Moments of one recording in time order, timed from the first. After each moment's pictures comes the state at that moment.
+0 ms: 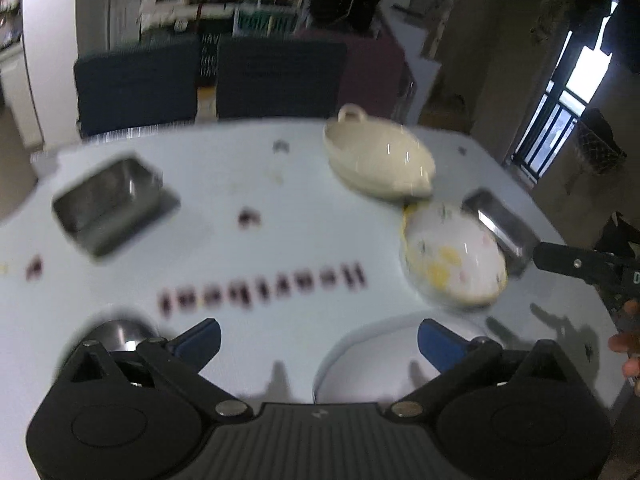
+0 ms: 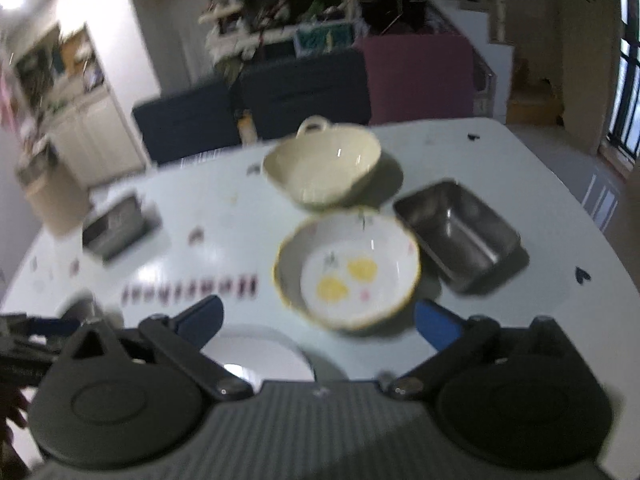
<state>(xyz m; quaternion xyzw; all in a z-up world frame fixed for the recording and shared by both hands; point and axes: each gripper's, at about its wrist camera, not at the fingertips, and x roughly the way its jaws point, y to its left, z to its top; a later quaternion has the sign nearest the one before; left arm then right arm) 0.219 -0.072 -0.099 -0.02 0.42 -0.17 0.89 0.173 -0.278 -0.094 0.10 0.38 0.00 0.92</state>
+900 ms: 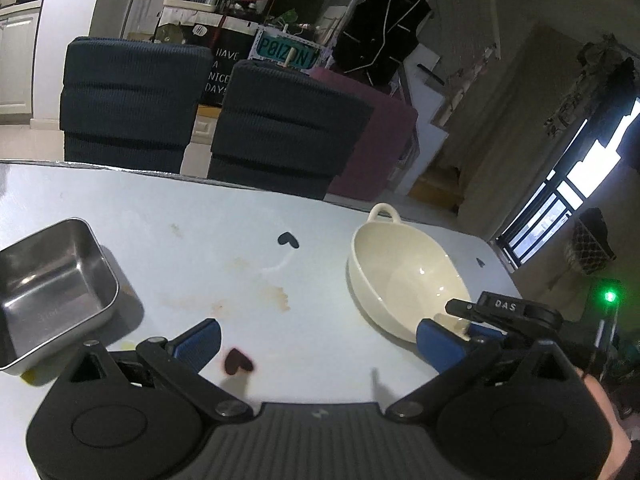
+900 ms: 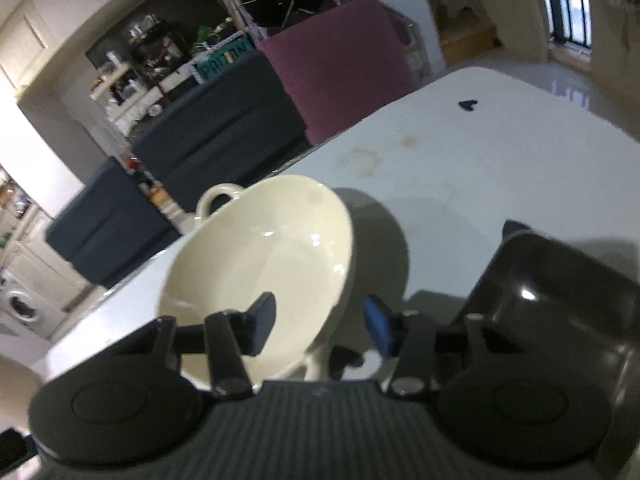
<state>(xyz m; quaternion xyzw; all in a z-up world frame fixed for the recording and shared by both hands) 0.370 -0.058 -0.123 -0.14 0.38 -0.17 0.90 0.400 -0.334 -0.167 0.27 0.37 -0.10 0.89</state>
